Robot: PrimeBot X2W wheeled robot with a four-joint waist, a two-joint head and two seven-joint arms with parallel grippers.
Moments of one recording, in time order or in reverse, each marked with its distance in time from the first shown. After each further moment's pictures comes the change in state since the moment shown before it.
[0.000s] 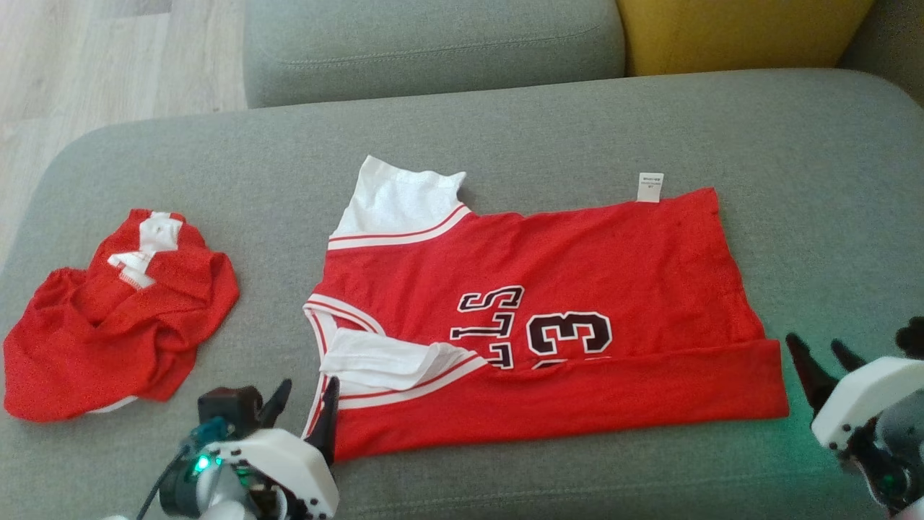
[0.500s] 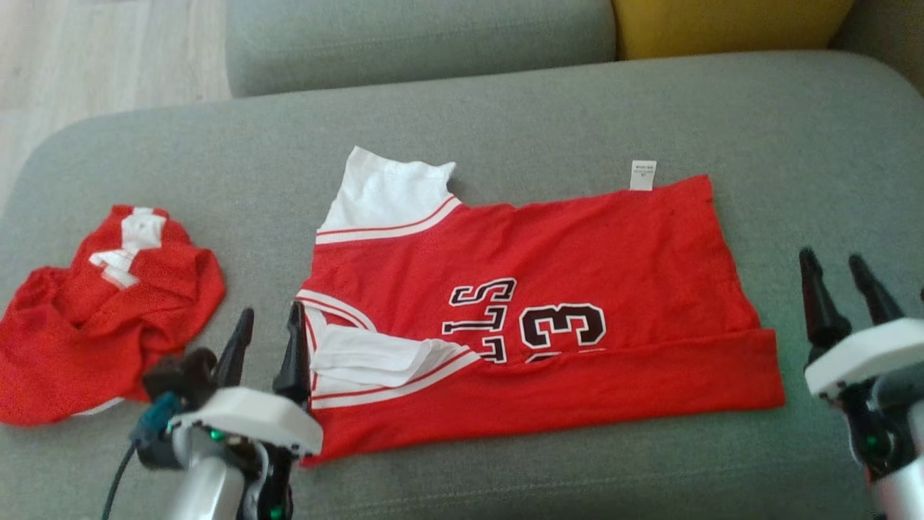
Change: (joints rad) left arm -0.043 -0.026 0.081 -0.085 -0.042 0.026 -0.174; right arm -0.019 0.090 -0.096 -0.165 -0.106 0.000 -0.212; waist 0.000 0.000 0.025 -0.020
